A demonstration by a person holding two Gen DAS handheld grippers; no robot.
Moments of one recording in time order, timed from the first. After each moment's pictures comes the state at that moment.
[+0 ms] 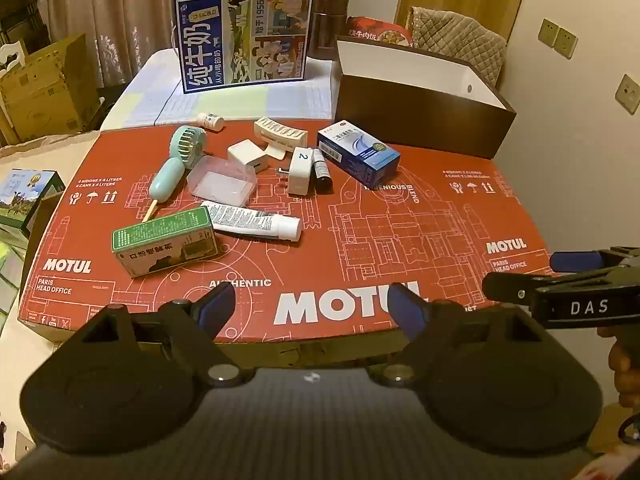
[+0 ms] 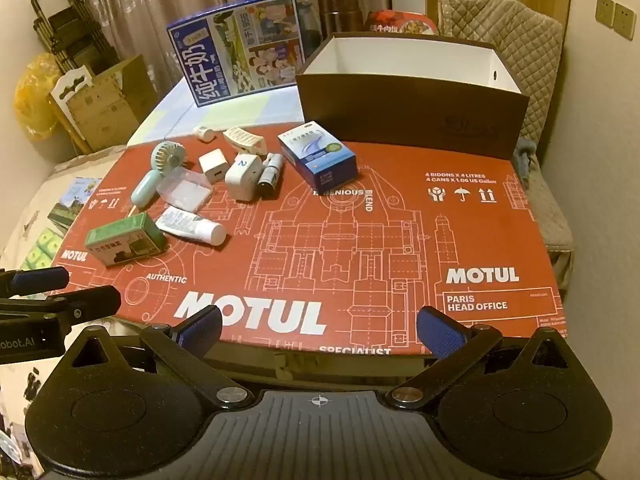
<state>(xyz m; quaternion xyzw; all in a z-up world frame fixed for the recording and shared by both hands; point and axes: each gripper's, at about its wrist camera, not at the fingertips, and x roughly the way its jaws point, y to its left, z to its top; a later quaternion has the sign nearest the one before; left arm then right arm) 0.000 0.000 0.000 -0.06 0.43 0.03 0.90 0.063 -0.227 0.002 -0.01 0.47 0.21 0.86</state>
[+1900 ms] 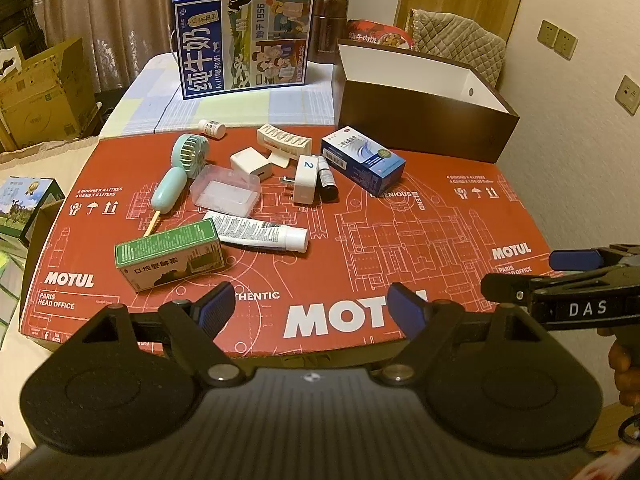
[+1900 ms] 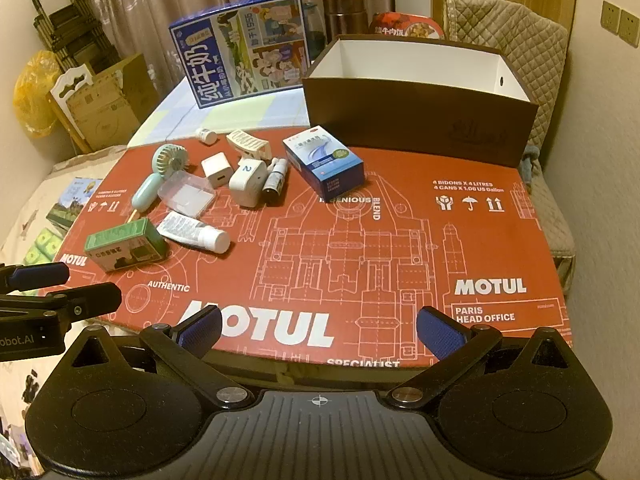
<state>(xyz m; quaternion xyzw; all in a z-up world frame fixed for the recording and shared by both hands) 0.005 0.001 0.002 -0.06 0.43 0.03 0.90 0.072 -0.215 0.003 -0.01 0.47 0.21 0.86</state>
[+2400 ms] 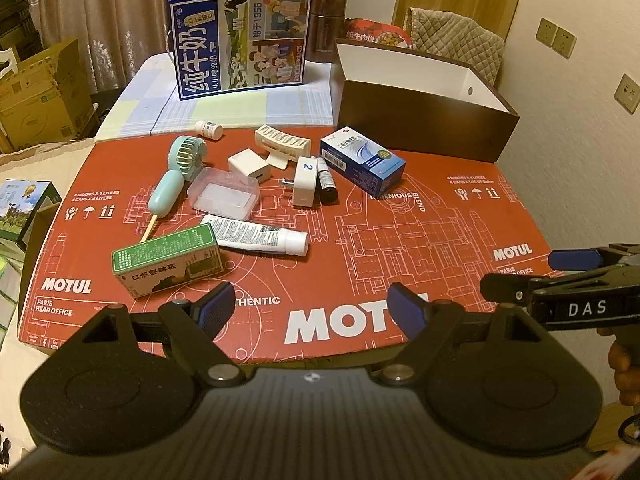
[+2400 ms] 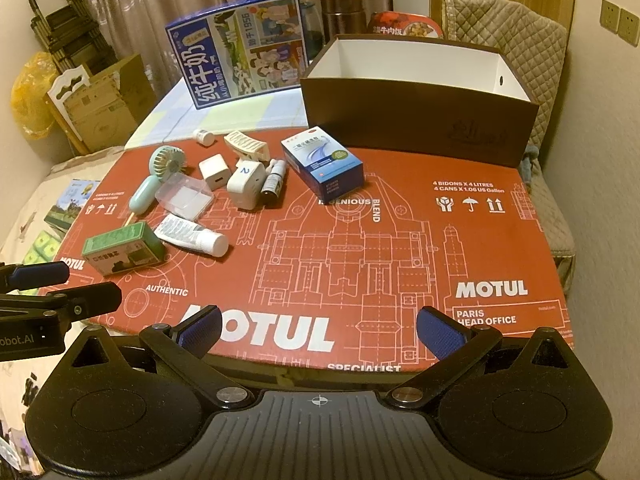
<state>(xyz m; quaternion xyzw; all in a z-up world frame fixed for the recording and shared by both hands) 0.011 0.001 0.002 -0.06 0.43 0.03 0.90 0.073 -0.214 0.003 -0.01 0.47 0.21 0.86</state>
